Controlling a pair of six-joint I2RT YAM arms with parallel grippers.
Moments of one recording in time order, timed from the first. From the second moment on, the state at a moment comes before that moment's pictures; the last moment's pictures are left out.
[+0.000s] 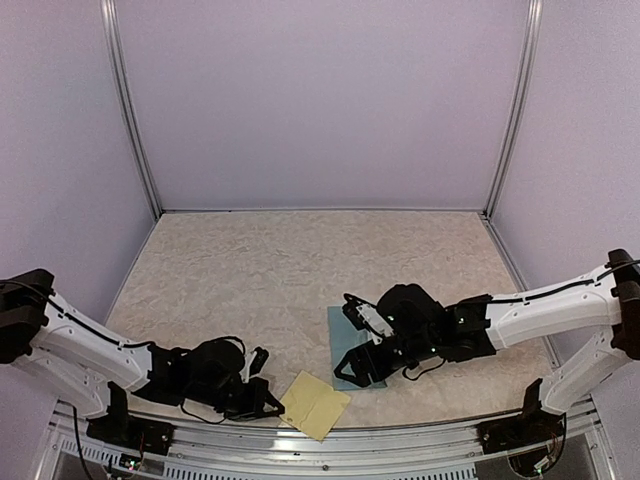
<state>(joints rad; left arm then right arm) -1.23 1.41 0.35 0.29 0.15 -1.22 1.14 1.46 0.77 -0.12 -0.11 0.57</state>
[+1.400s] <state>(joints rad) -1.27 1.38 0.93 -0.18 -0.30 -0.37 1.09 1.41 1.03 -0.12 0.03 0.86</state>
